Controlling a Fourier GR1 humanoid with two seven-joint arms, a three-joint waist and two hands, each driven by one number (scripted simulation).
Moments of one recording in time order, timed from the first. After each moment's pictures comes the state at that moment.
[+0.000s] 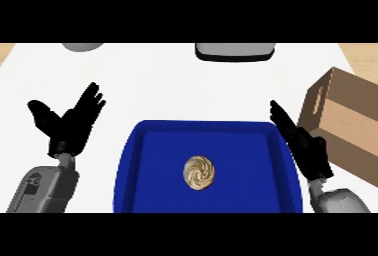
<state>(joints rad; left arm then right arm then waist) -0.25 0.24 0.01 -1.34 0.26 0.08 0.18 -0.12 -0.34 0.27 -1.51 -0.13 -0.08 0.11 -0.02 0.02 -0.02</state>
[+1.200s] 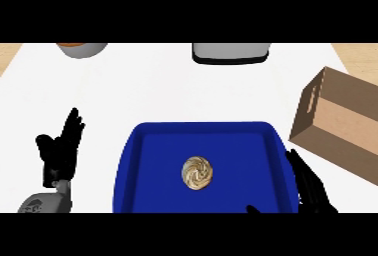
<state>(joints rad) -0.08 0.23 0.01 -1.31 0.08 0.24 0.02 0.32 -0.22 0.56 -2.05 1.11 -0.48 0.67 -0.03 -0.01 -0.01</state>
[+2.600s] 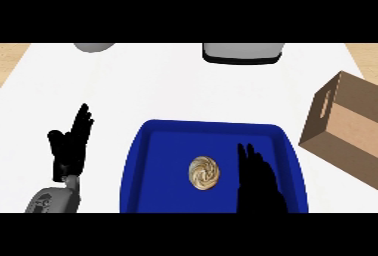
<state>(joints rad) -0.12 0.20 -0.01 -1.30 0.05 0.24 0.03 -0.01 -0.05 0.77 -2.03 1.11 0.13 1.23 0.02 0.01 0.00</state>
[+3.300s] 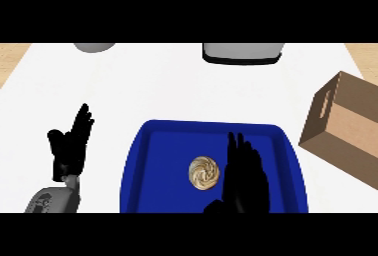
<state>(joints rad) -0.12 0.20 0.00 -1.30 0.06 0.23 0.03 -0.14 -0.02 0.71 -1.81 1.03 0.10 1.25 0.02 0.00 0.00</state>
